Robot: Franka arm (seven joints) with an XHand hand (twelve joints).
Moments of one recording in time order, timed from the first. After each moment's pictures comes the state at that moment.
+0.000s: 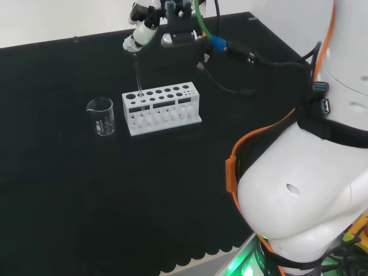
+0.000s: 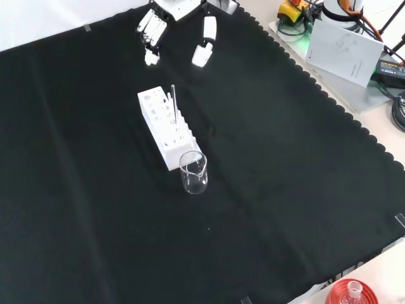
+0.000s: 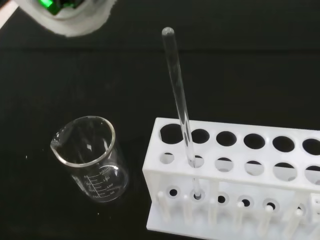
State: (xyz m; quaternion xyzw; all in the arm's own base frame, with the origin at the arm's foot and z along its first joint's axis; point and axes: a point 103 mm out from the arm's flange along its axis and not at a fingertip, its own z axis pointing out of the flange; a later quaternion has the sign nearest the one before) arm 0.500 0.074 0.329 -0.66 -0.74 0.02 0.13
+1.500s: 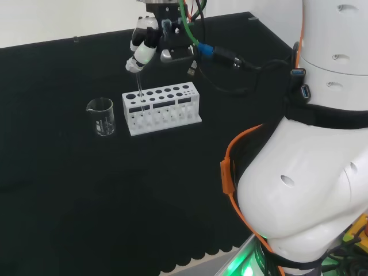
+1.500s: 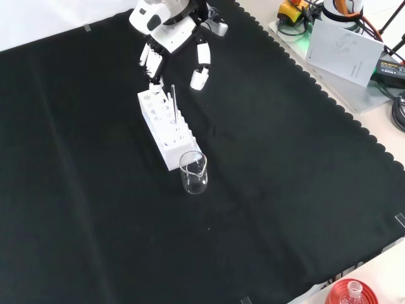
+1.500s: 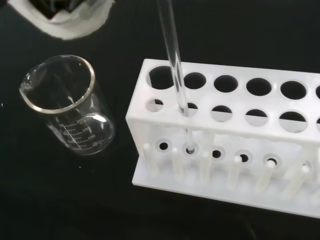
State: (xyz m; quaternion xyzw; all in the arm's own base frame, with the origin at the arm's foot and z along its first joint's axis) arm 0.514 0.071 0.275 -0.65 -0.74 0.07 0.16
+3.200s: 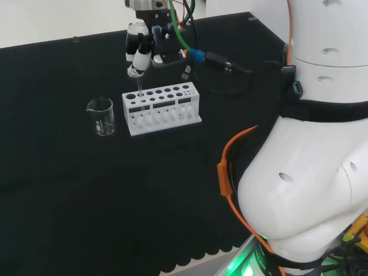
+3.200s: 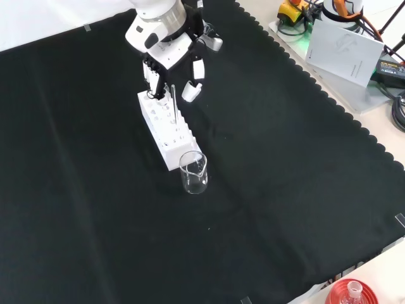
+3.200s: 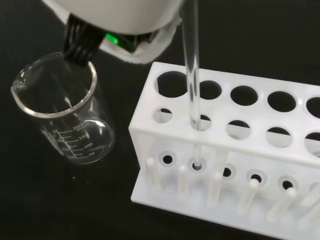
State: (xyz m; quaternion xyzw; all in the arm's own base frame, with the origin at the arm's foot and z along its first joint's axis) arm 0.537 0.087 0.254 -0.63 -0.76 0.08 0.14
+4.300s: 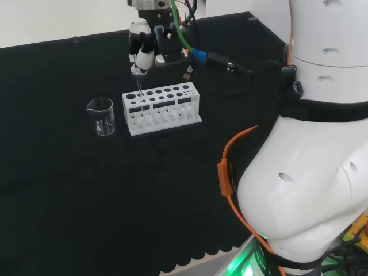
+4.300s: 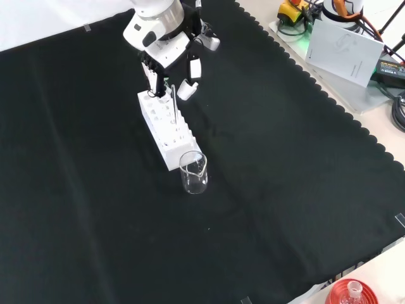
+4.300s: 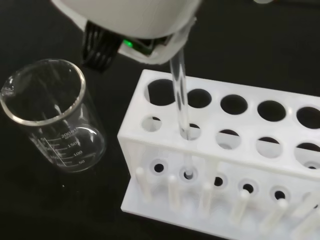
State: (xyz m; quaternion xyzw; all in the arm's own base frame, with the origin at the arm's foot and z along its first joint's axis) arm 0.542 0.083 0.253 -0.63 -0.76 0.08 0.13
